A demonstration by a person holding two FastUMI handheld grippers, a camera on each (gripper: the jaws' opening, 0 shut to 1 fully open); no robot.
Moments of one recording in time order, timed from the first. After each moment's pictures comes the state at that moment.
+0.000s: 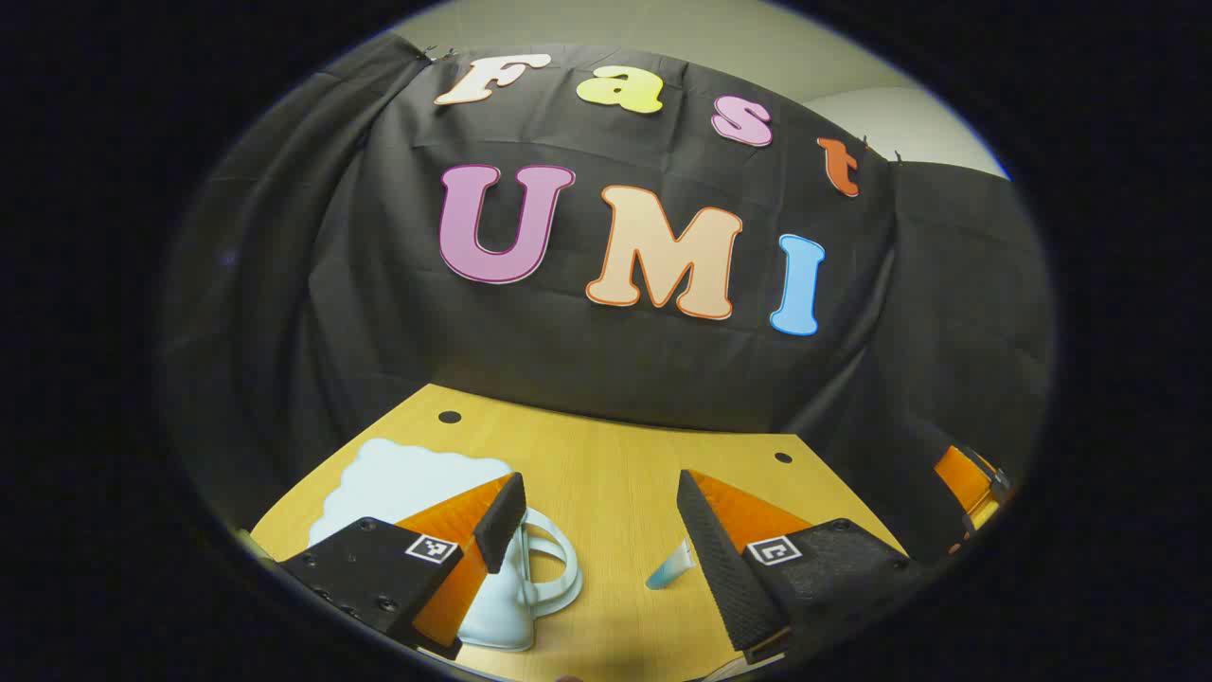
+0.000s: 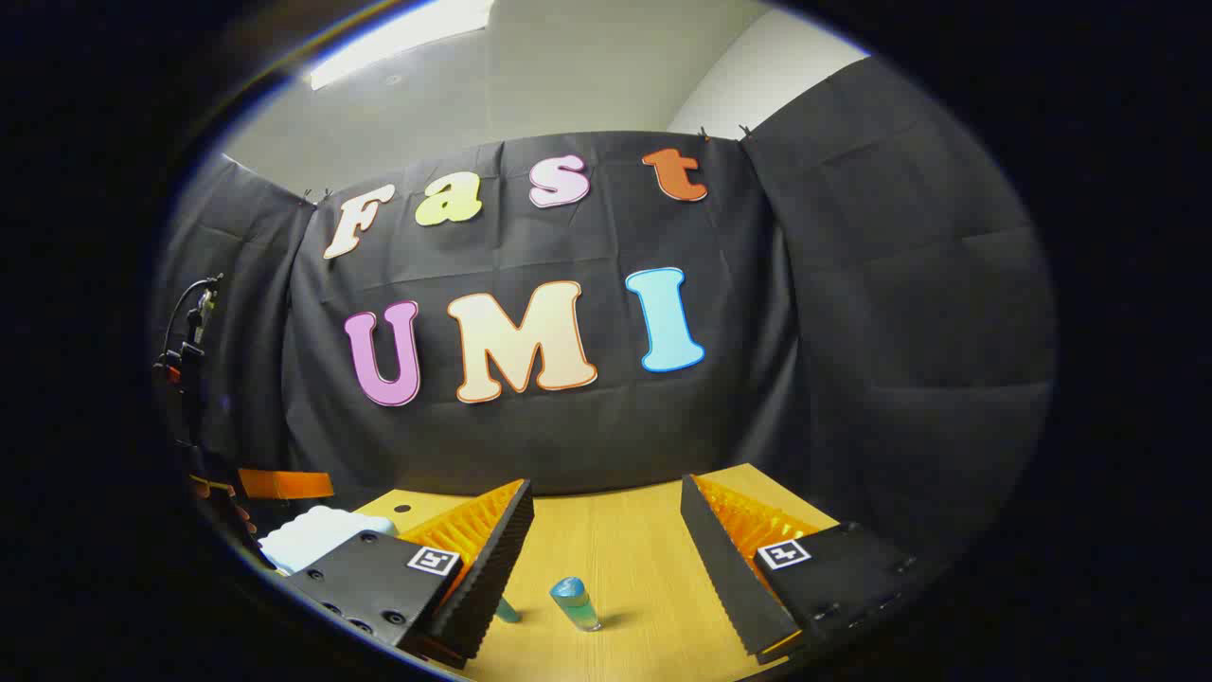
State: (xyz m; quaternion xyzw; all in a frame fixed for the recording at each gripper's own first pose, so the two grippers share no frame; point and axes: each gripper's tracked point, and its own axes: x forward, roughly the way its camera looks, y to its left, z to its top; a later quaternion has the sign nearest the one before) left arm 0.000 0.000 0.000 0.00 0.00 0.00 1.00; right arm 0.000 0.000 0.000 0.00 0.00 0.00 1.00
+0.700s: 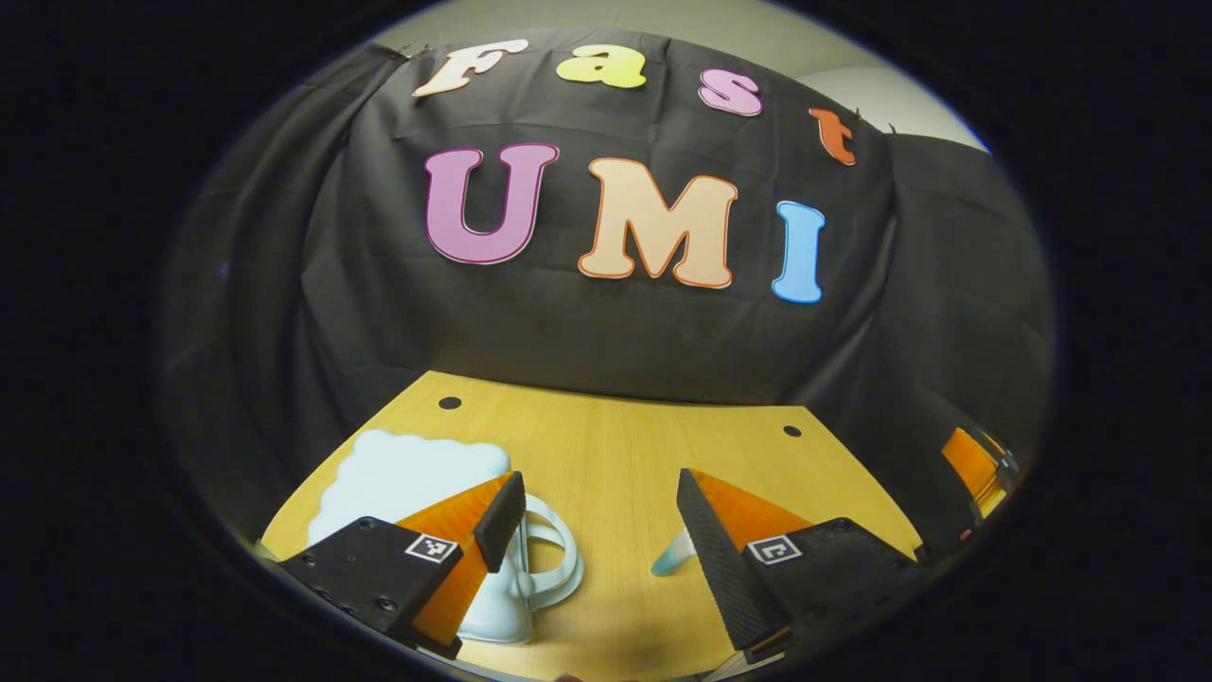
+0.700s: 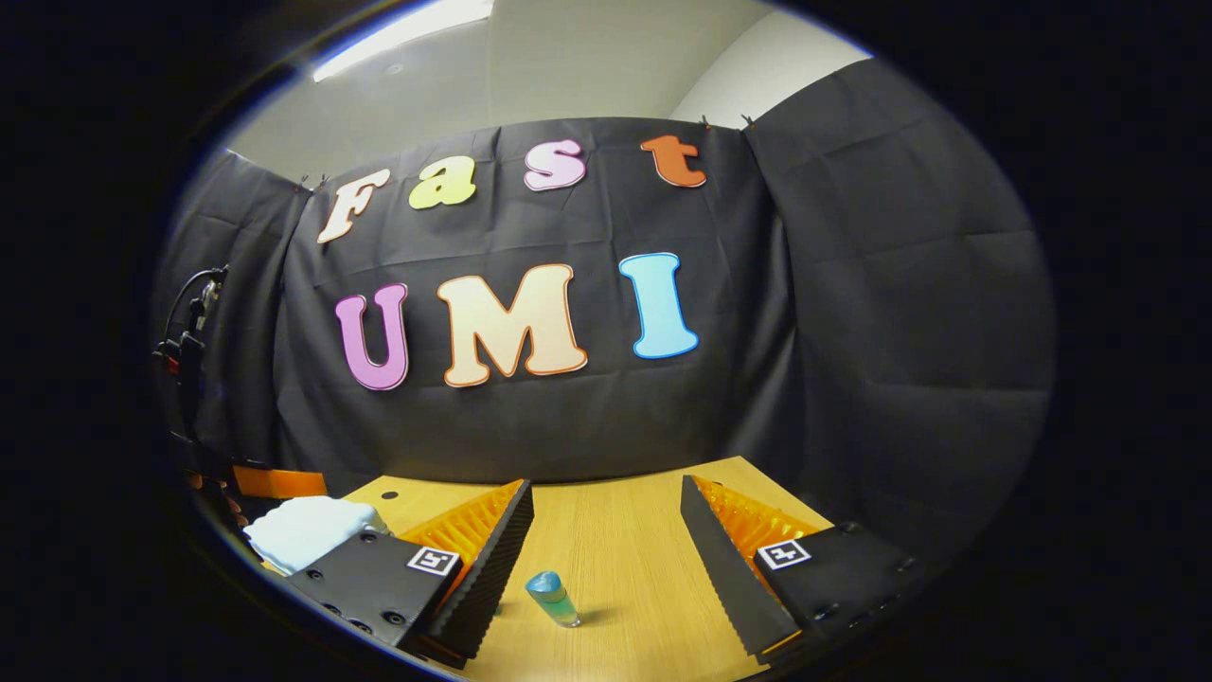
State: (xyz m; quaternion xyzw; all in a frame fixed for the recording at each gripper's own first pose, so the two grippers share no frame) left arm 0.011 -0.005 -0.023 0.03 0.05 0.01 1.00; right arm 0.014 -0.015 -0.018 -0.01 0.03 0.00 1.00
